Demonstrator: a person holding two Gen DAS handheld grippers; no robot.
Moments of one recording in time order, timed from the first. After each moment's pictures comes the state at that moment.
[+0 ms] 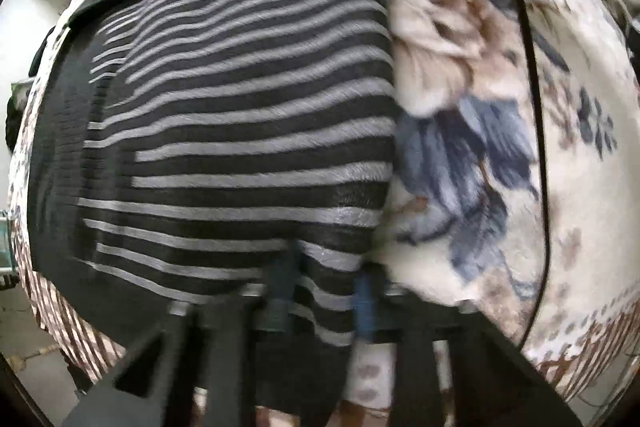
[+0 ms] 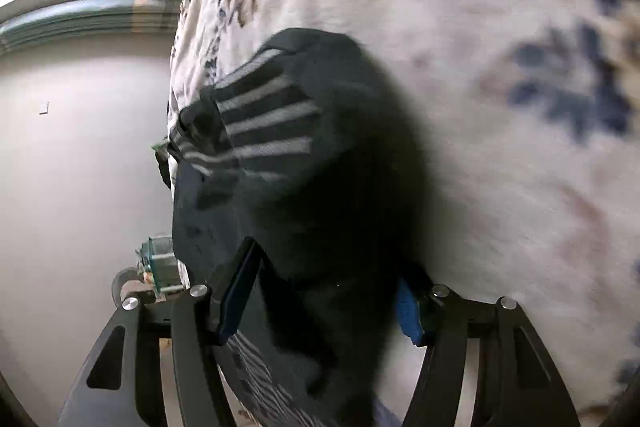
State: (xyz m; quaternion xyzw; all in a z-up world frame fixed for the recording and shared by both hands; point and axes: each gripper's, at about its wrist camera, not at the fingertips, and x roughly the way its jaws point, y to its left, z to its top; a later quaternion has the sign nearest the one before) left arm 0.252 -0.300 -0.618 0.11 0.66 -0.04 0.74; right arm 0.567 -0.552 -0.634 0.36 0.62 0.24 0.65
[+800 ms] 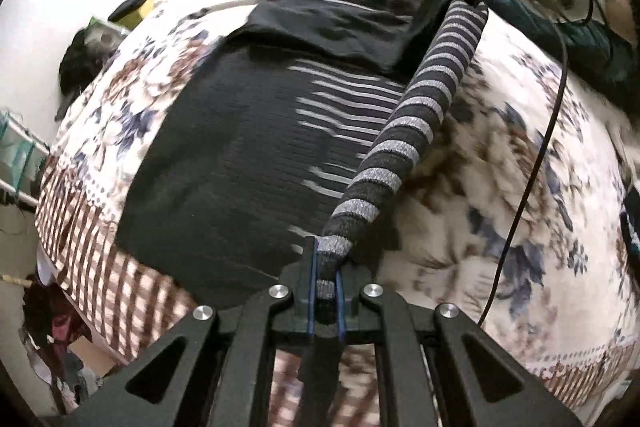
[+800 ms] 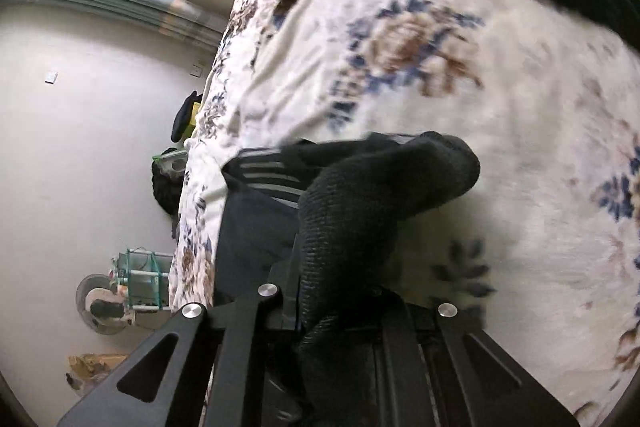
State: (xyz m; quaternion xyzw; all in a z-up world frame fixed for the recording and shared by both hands) left arm 0.239 -0.127 -0.492 -0.03 0.56 0.07 0.82; right arm 0.577 -0.435 -0.470 0.29 0.57 0.23 0.74
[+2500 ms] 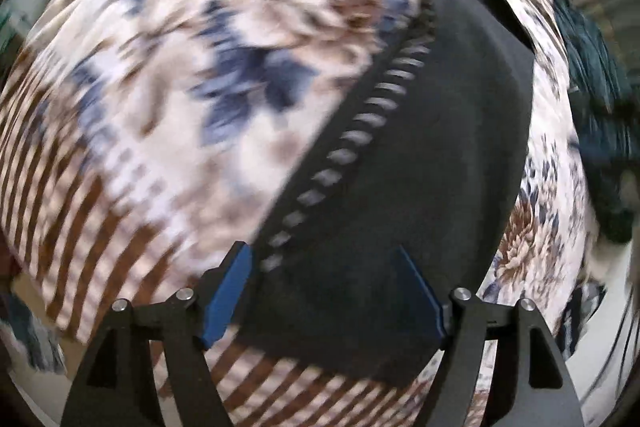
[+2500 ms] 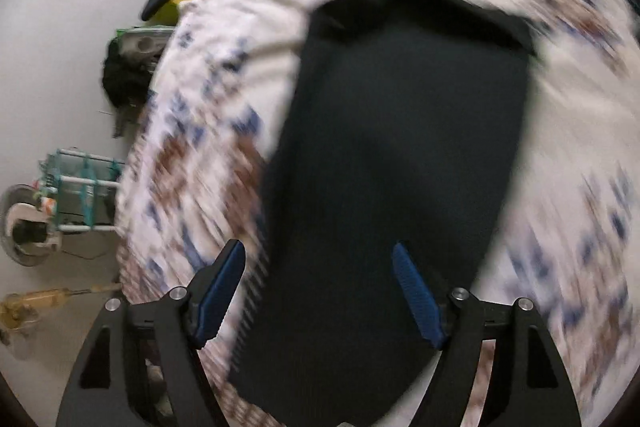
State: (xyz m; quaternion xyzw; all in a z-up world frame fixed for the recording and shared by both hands) left arm 0.285 0.152 -0.539 -0.22 0.64 0.05 0.73; right arm 0.434 -0.141 -0.462 0.09 0.68 0.18 0.71
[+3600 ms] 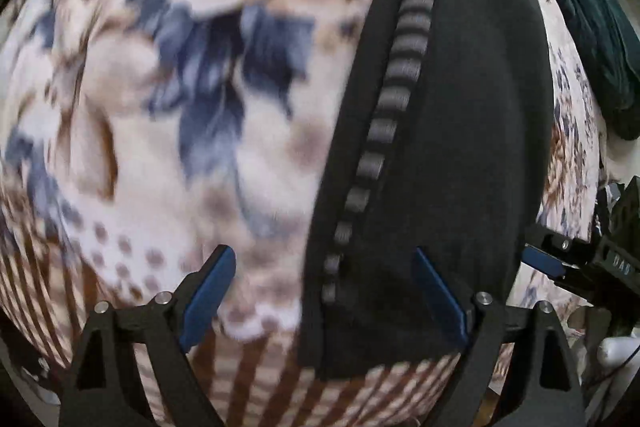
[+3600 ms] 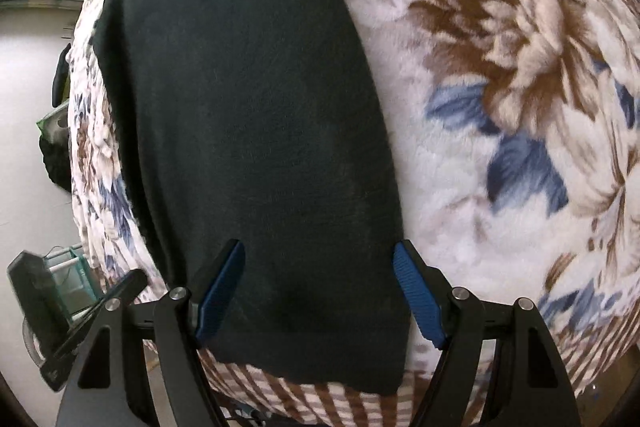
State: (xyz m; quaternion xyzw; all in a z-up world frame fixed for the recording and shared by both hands) left arm 0.283 0.254 -0.581 -0.14 0.72 -0.07 0.68; right arm 0.227 -0.182 -0.579 0.28 0.72 0.00 0.63
